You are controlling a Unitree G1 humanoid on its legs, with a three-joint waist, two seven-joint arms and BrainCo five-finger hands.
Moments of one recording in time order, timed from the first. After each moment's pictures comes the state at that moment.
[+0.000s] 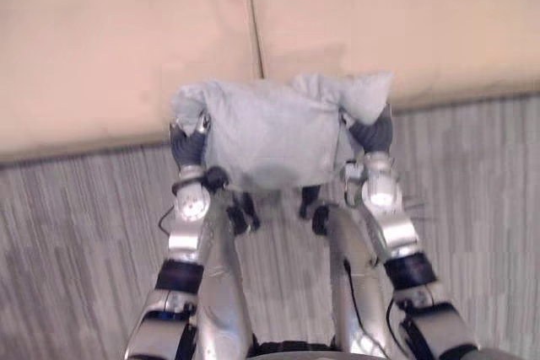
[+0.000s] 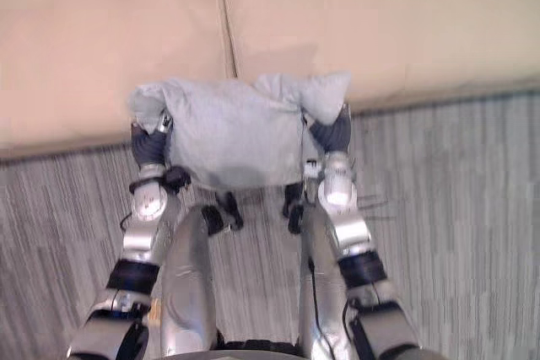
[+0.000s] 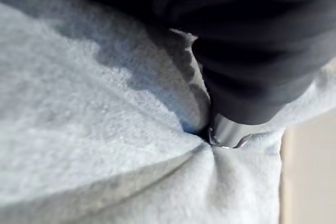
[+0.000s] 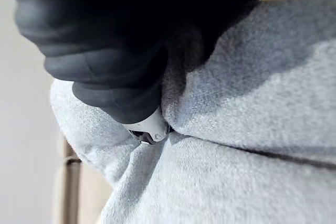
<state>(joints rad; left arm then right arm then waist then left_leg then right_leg) -0.20 0.12 -0.07 0.10 -0.18 -0.26 0.37 -0.23 -0.13 0.16 -0.02 0.07 -0.20 -0.34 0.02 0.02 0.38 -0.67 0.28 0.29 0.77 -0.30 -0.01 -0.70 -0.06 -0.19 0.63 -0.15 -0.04</state>
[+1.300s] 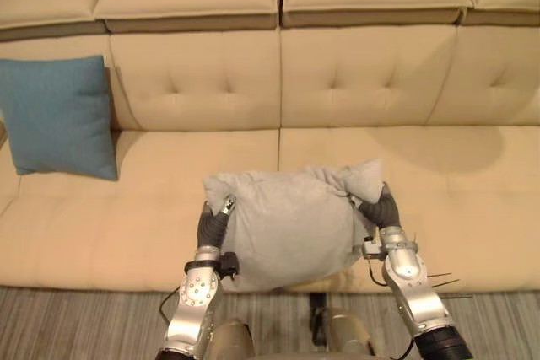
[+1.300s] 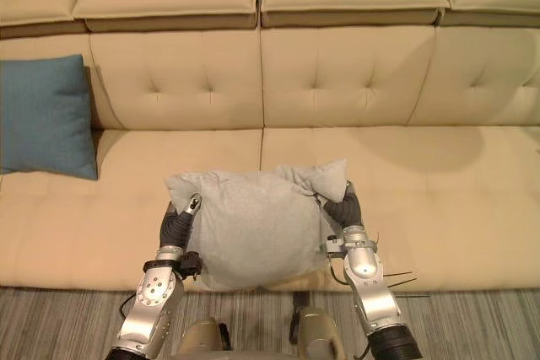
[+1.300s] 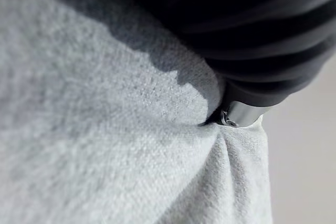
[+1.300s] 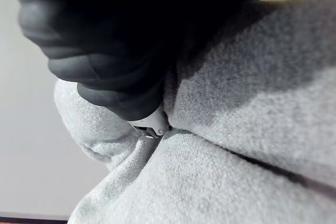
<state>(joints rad) 0.12 0.12 -0.19 0.09 -0.15 -0.26 0.18 0.01 -0.24 0.12 0.06 0.04 -0.21 -0.17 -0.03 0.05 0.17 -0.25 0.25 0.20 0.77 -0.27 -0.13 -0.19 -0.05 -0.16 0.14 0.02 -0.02</state>
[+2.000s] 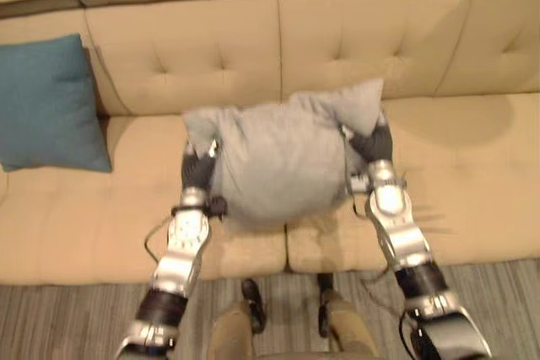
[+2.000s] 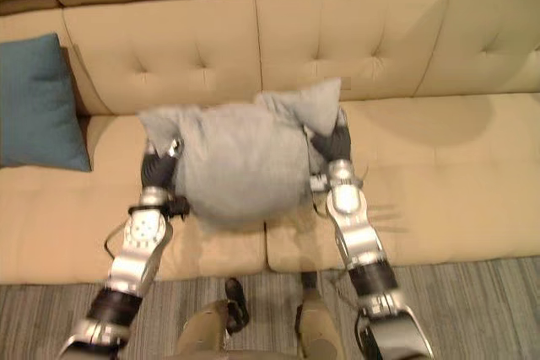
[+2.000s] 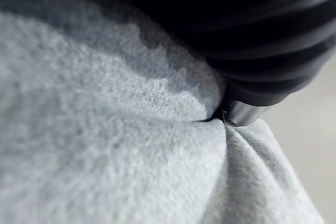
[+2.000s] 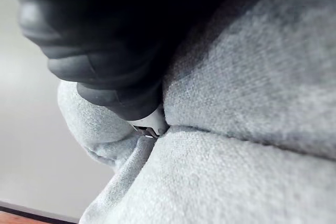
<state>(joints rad) -0.35 0.26 -0.10 0.17 -0.08 -0.26 0.35 -0.54 -0.19 0.15 0.21 0.02 -0.21 -0.28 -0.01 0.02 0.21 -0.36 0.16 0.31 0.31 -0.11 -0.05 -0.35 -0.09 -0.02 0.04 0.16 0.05</state>
